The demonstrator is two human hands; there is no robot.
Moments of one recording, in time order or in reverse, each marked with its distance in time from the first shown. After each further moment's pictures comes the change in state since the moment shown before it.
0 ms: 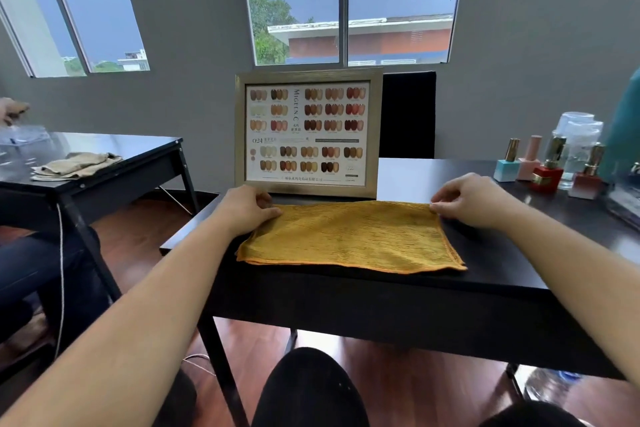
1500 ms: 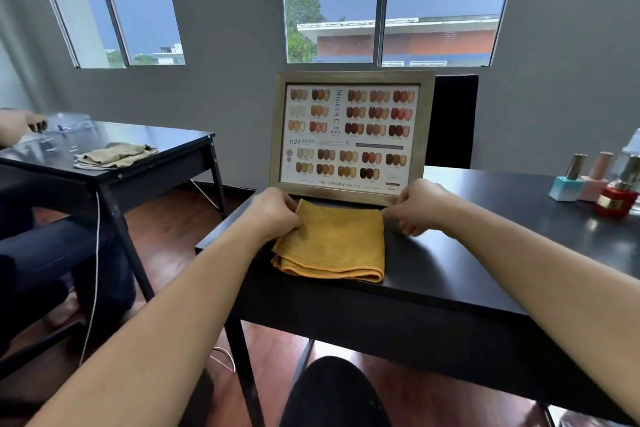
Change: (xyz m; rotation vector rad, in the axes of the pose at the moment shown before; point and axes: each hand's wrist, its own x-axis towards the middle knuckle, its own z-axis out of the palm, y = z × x) left_hand -0.007 0.000 -0.009 -0.183 -0.033 -0.221; right_hand 0.034 -0.120 0.045 0.187 -0.217 0.145
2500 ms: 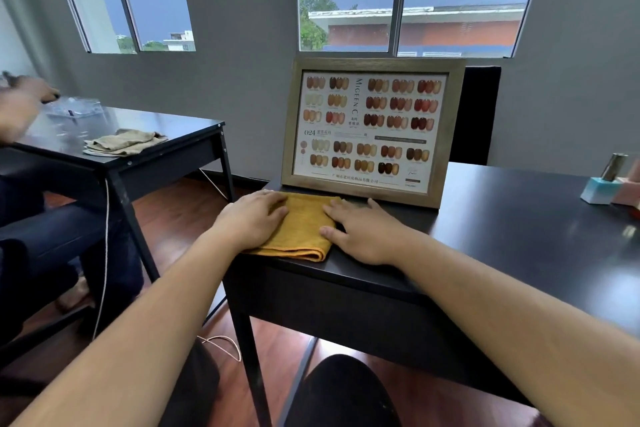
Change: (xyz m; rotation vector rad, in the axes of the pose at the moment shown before) left_hand 0.014 -0.058 -0.016 0.418 0.064 0.228; right_hand 0.005 -0.045 0.078 -0.505 -0.181 -0.540
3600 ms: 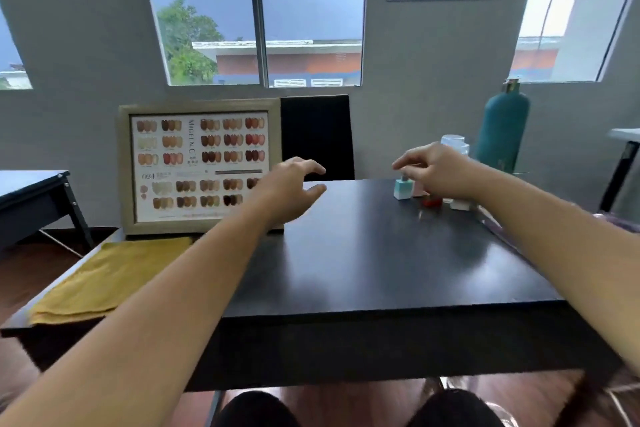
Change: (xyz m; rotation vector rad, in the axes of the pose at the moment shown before) left_hand 0.024 0.269 -0.009 -0.248 0.084 0.535; right_hand -0.200 0.210 -0.116 0.262 0.514 0.485
